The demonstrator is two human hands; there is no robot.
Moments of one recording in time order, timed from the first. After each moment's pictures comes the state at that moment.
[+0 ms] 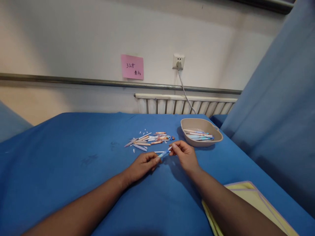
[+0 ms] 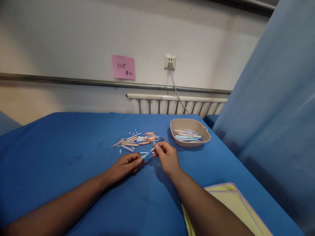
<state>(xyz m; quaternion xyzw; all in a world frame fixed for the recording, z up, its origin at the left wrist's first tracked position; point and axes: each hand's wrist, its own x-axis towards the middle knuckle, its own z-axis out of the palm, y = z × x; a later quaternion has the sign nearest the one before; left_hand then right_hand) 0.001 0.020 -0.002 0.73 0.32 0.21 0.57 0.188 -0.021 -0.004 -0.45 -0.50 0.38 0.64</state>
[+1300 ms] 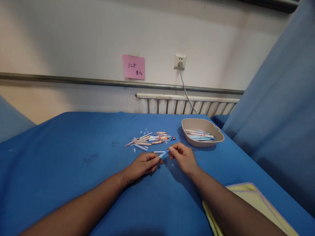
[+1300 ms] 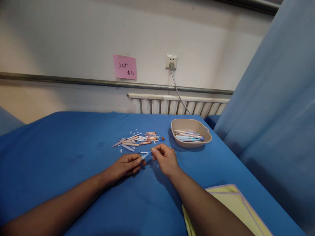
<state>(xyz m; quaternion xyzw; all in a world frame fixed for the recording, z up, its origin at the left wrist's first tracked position) 0.001 0.018 0.000 0.68 0.31 0.19 0.64 0.187 -0.022 -0.006 -0.48 -0.54 0.38 0.58</state>
